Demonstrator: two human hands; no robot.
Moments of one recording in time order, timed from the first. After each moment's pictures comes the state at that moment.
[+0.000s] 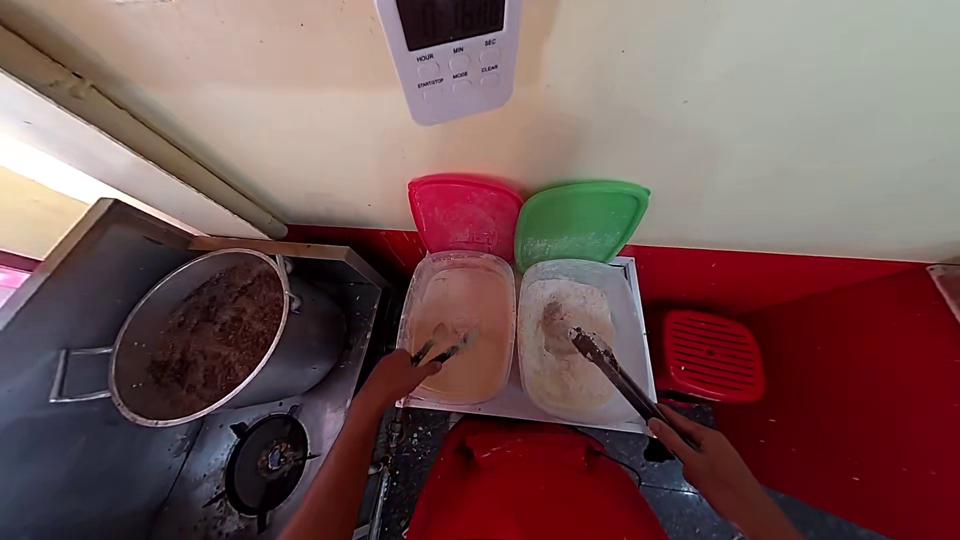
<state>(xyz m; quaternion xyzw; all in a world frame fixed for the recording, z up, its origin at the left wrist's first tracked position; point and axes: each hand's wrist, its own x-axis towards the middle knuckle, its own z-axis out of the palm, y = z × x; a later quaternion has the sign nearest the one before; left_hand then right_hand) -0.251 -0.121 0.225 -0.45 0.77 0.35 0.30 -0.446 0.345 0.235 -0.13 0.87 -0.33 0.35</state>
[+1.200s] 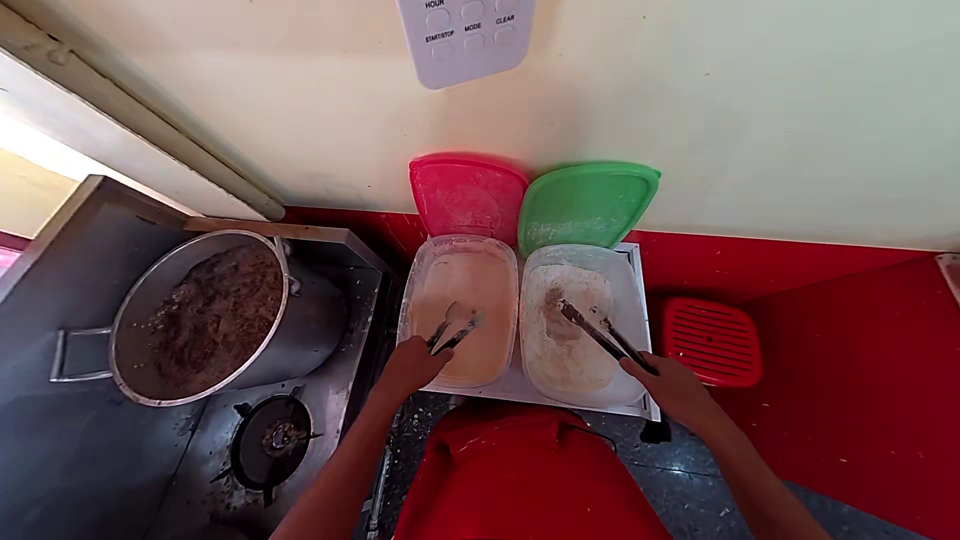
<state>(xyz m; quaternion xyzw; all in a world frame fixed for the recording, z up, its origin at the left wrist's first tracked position) -0.264 -0.093 0.230 -0.44 0.79 0.33 0.28 -0.507 0.289 0.202 -0.15 0.90 -0.16 0.38</state>
